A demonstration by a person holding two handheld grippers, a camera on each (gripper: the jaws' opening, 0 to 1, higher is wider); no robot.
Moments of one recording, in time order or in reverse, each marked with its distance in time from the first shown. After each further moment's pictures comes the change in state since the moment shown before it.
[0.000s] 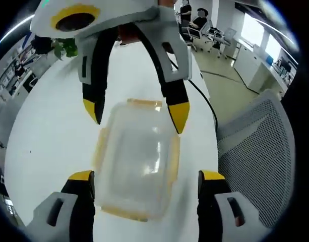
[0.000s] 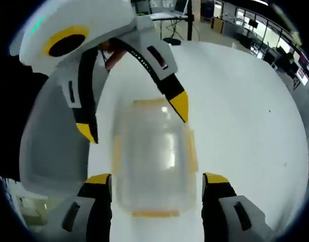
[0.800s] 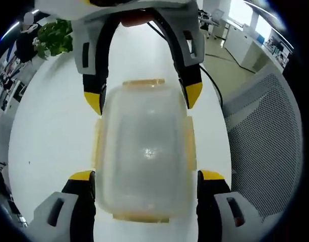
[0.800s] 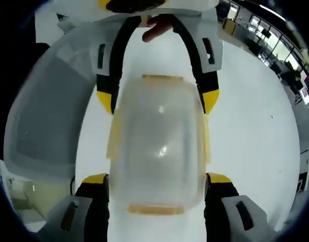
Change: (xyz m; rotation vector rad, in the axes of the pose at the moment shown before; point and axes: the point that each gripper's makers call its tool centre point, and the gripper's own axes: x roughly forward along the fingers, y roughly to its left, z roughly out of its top) left arm 0.023 0.011 -0.021 0.151 0.129 -0.031; right arm 0.018 0.001 -0.022 -0.107 0.088 -0.065
